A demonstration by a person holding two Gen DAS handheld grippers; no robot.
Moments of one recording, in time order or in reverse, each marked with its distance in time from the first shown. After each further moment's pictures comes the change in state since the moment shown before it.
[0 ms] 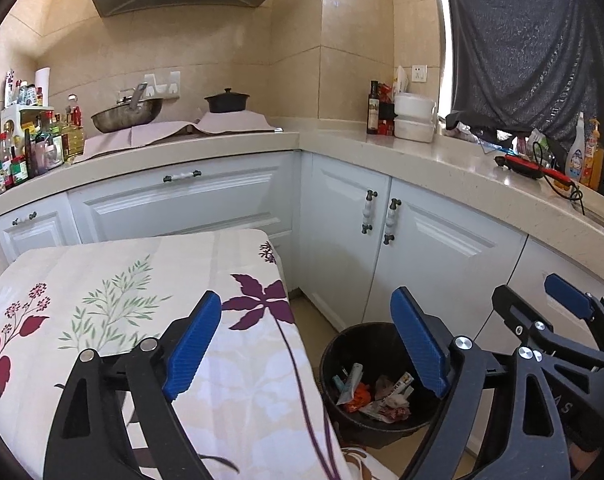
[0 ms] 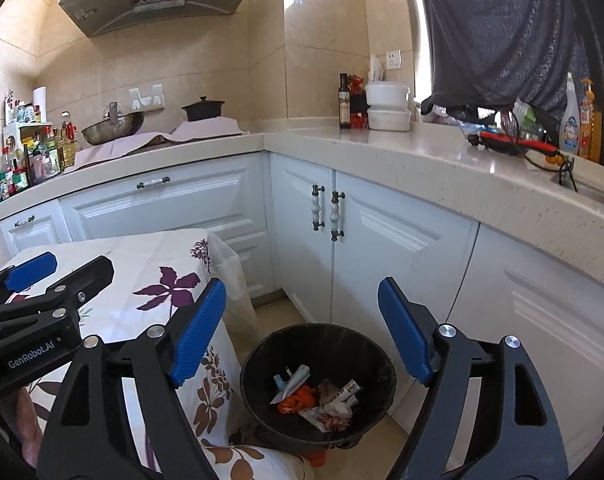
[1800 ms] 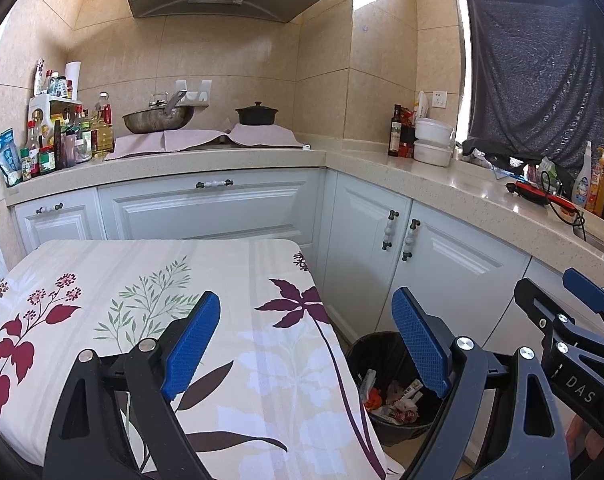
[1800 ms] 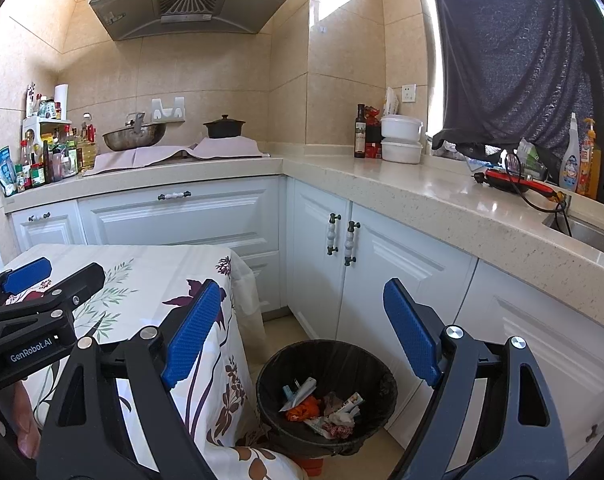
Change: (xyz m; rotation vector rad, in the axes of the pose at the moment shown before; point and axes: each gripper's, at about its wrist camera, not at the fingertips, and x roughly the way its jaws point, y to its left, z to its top) left arm -0.044 0.044 -0.006 -0.061 -0.052 0.036; right arm -0.041 0.036 0.010 -0.061 -0.064 0.013
